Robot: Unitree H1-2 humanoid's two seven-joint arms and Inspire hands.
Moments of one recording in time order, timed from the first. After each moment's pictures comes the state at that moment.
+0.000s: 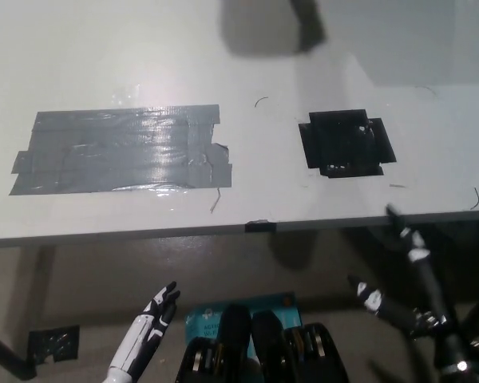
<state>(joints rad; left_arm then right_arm) -0.06 0.17 -0.16 0.36 0.16 -0.29 -0.04 -0.05 -0.12 0.09 -0.15 -0.26 -0.15 -0.04</state>
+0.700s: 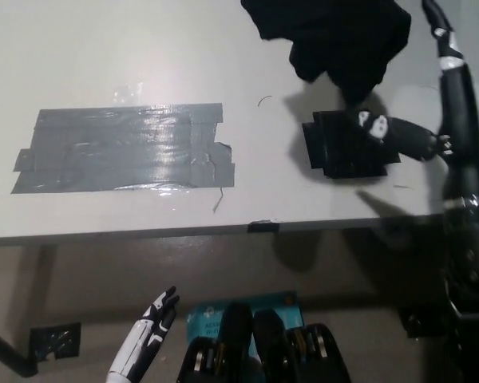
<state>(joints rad) -0.06 0.17 -0.16 0.37 0.18 -0.31 -0.04 -0.56 -0.10 0.02 -0.11 -0.39 0.06 -0.04</state>
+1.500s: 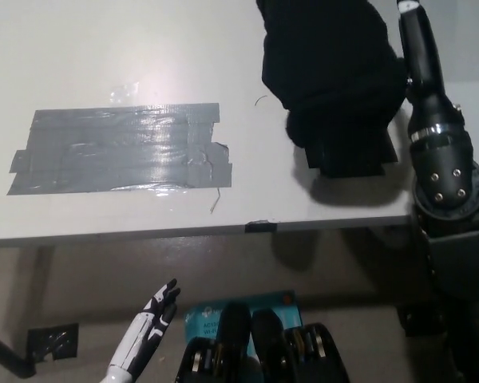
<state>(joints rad) -0.08 0.17 -0.15 0.39 0.18 -0.33 -0.04 -0.77 -0.10 0.03 0.17 -0.41 0.05 -0.11</state>
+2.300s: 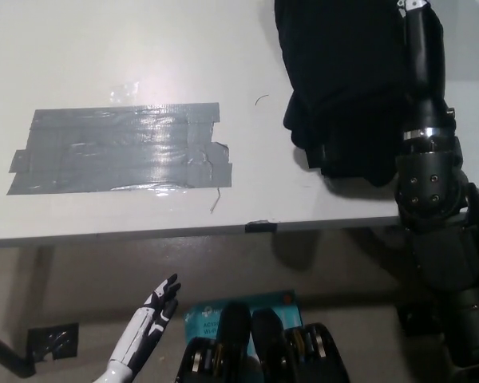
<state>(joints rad) -0.09 0.17 -0.15 0.38 0.18 -0.33 -0.04 -0.78 -0.10 0.06 0.33 -0.50 -0.14 -0.32</state>
